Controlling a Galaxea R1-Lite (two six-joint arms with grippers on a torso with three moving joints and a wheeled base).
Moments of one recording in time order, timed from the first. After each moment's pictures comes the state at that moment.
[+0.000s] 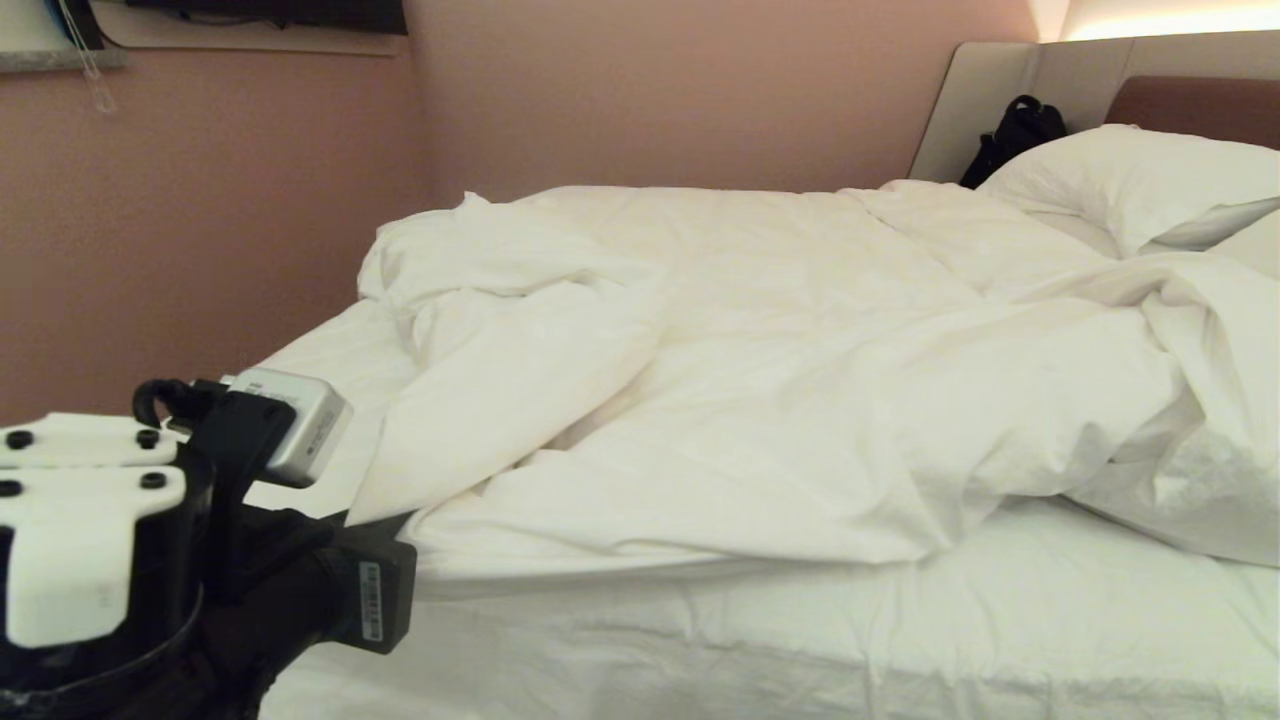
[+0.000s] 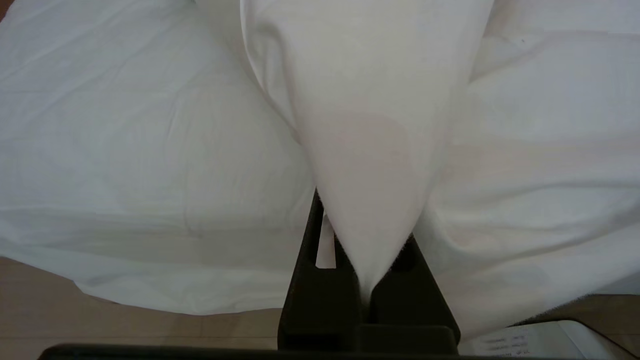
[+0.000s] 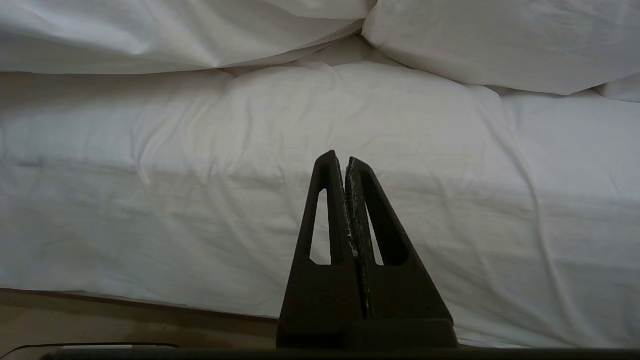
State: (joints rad) left arm -0.80 1.25 -0.58 -0.25 0.61 -0.16; right arm 0.00 0.00 0.00 0.00 0.00 -0.01
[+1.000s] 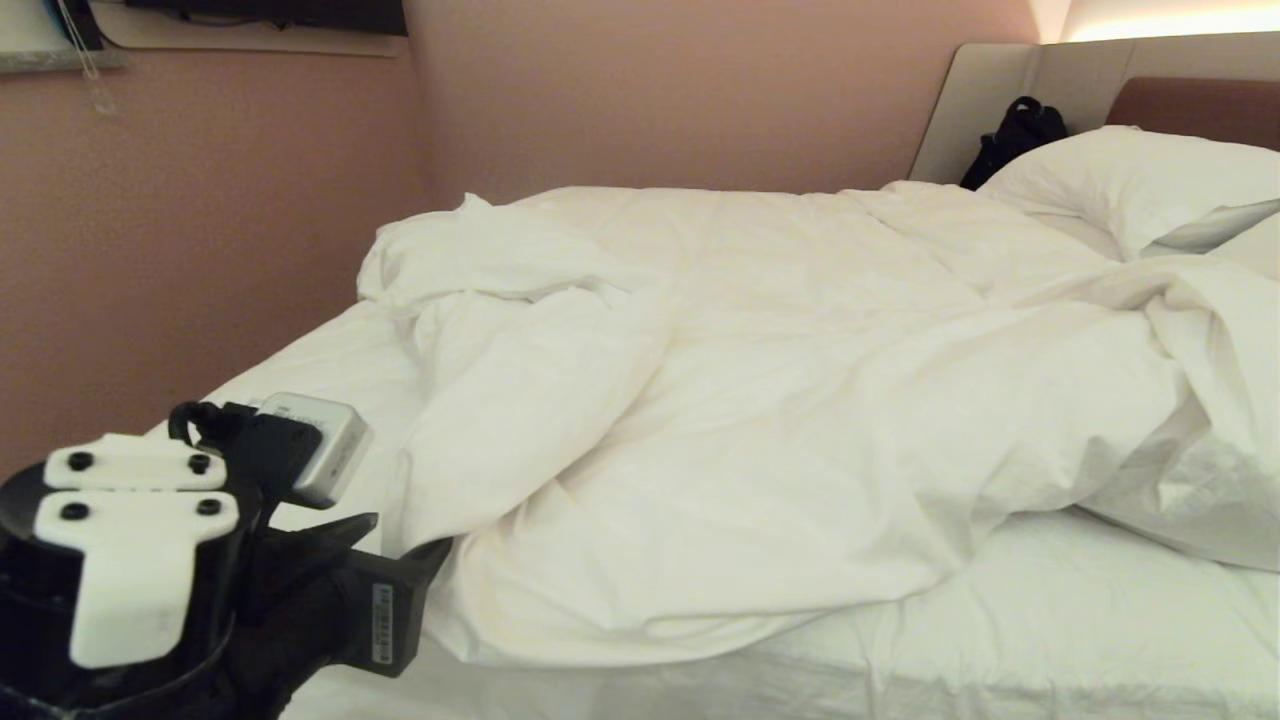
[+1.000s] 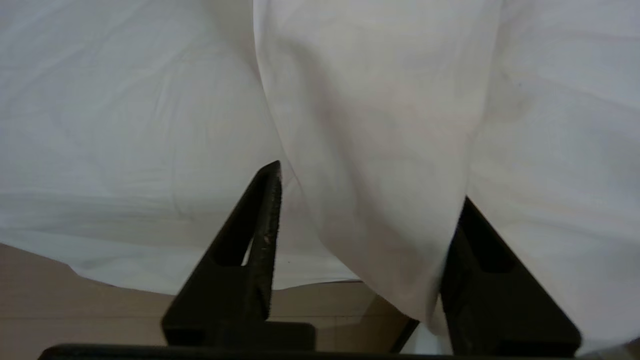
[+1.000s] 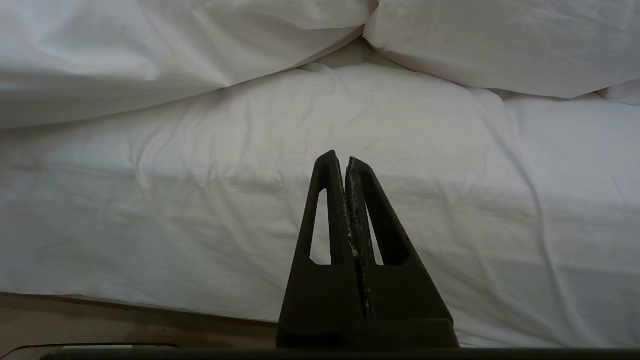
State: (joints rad) left arm -0.82 1.27 -0.58 -0.19 0.61 -0.21; right arm 0.00 0.00 0.00 0.00 0.00 -0.01
